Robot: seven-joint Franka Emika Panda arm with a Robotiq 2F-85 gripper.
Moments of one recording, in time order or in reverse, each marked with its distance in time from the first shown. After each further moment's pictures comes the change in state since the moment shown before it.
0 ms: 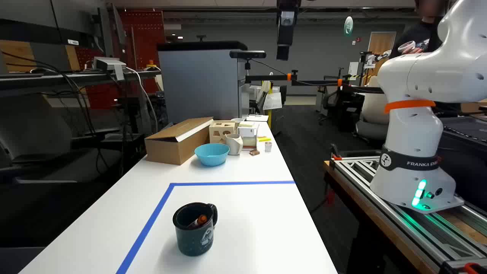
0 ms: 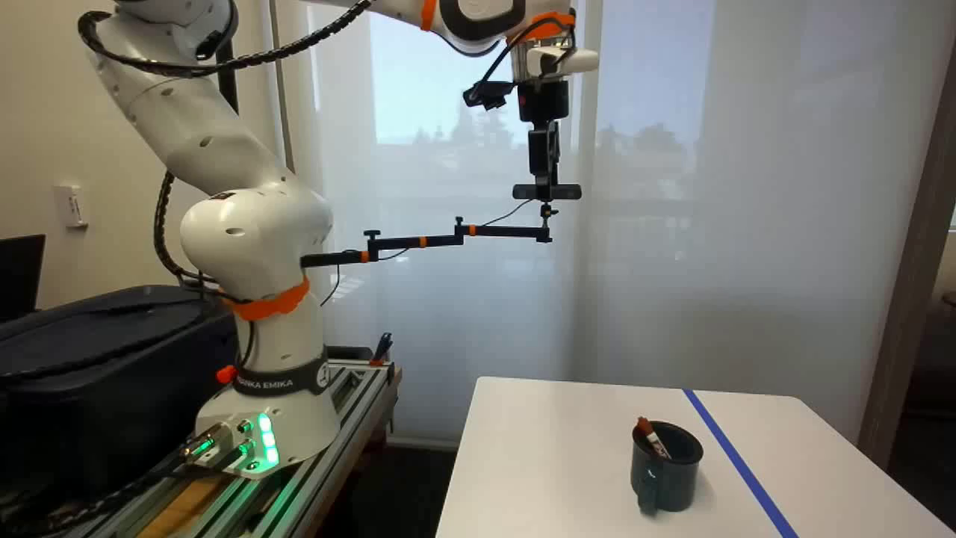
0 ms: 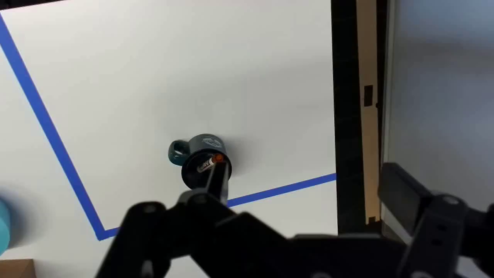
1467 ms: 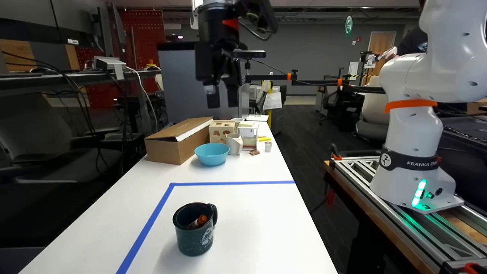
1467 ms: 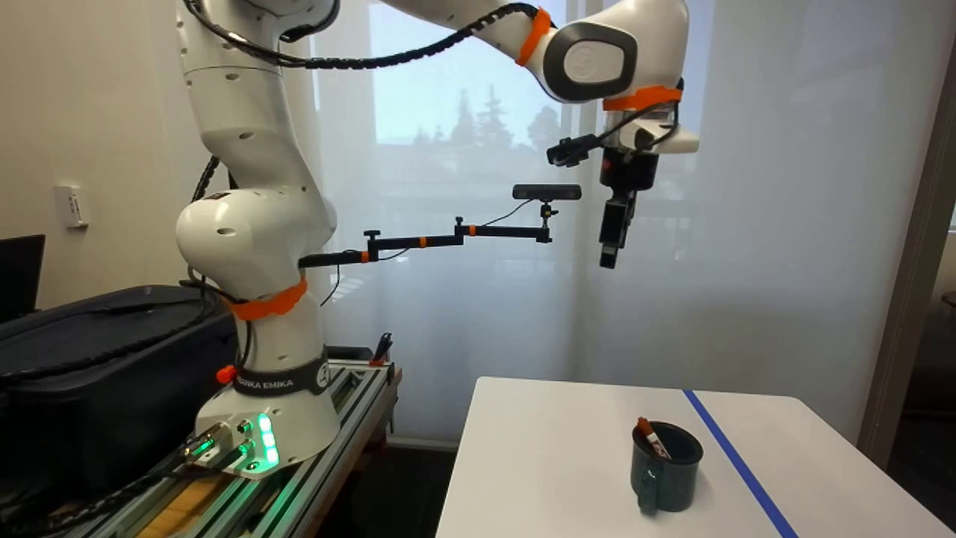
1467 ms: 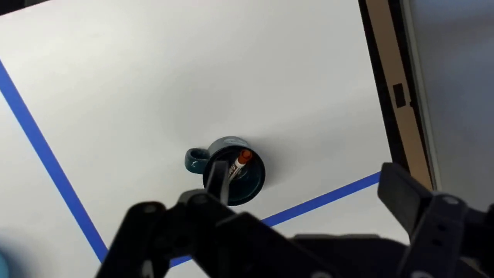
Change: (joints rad) arm -0.073 0.473 -0.046 0.221 -0.012 0.079 0.032
